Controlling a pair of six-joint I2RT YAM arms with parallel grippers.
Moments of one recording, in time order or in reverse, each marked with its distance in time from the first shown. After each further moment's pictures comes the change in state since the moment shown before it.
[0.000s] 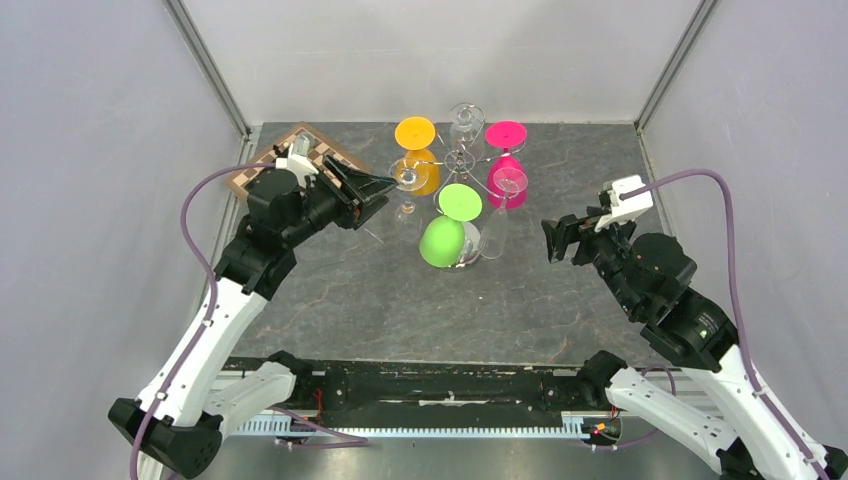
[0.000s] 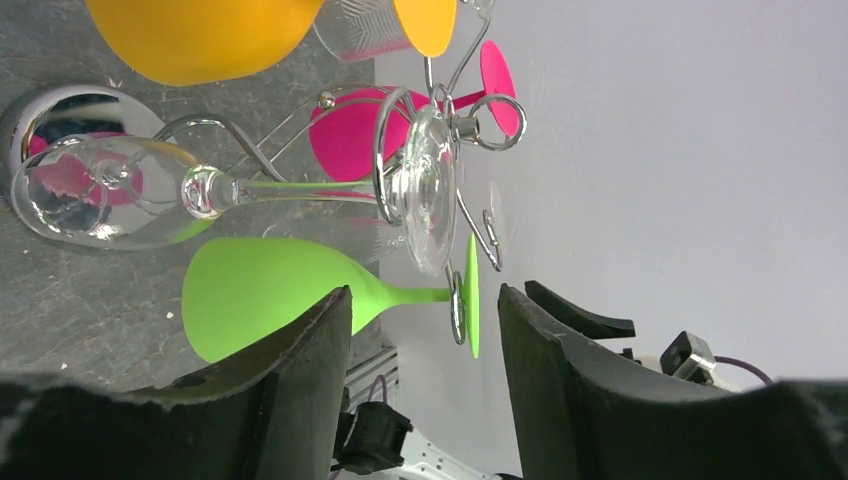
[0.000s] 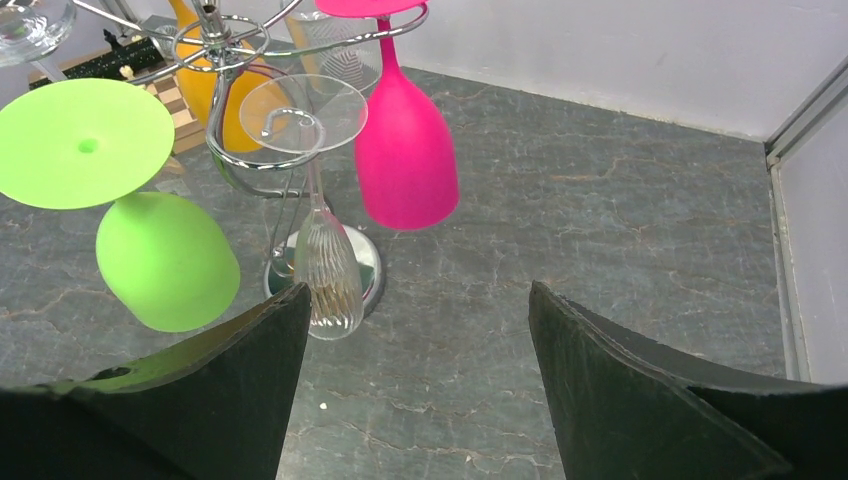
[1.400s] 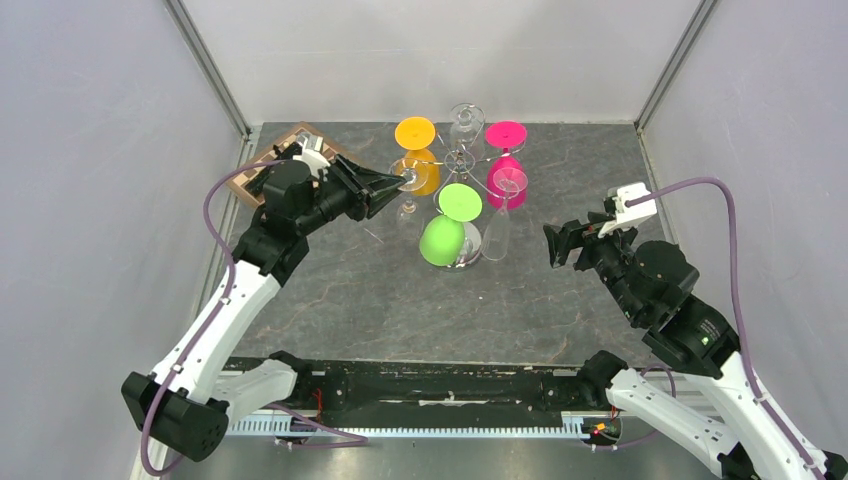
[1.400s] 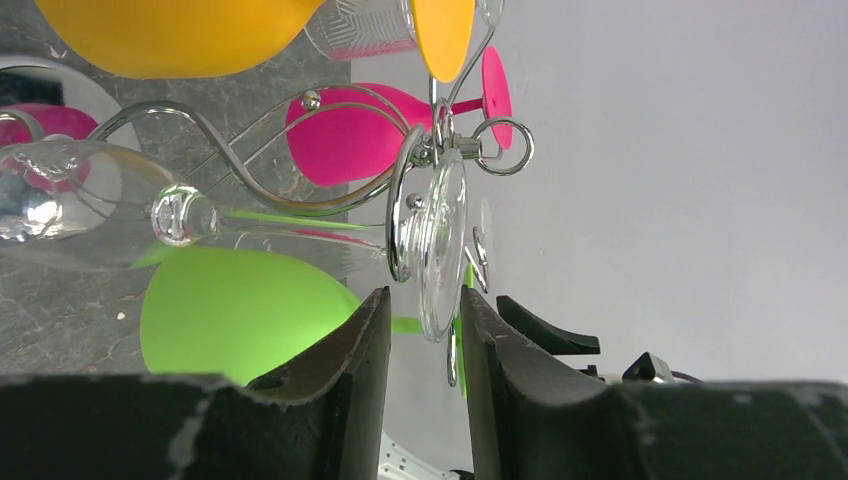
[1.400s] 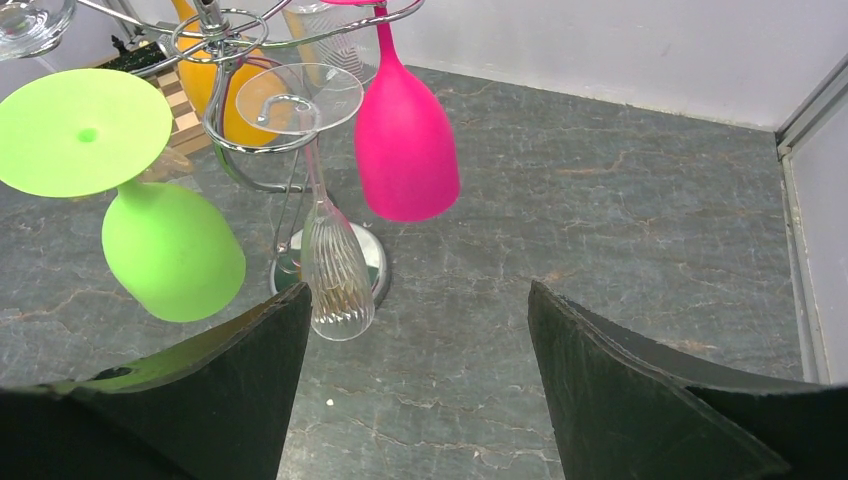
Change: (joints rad) left arm 0.025 0.093 -0.037 0.134 0.081 -0.105; right arm 0.000 -0.044 -0.043 0.001 -0.002 0.025
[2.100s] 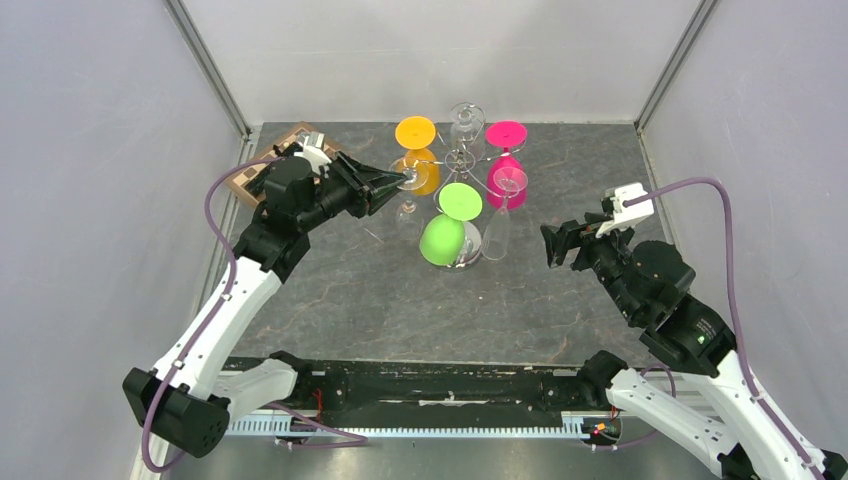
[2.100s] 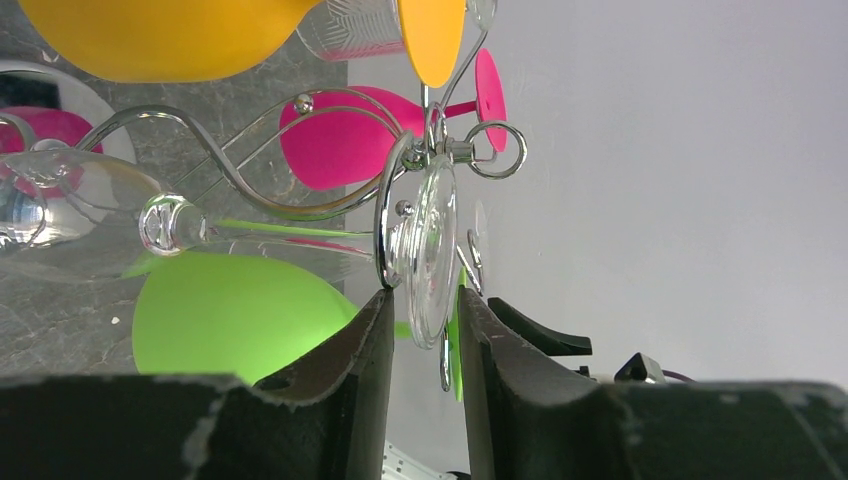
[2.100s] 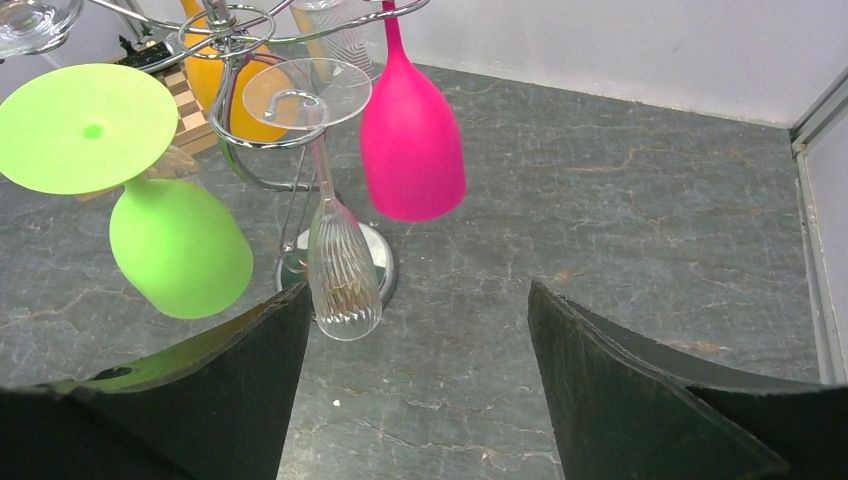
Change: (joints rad) left arm 0.000 0.021 0.024 0.002 0.002 0.000; right arm 0.000 0.000 -0.019 0.019 -0.009 0.012
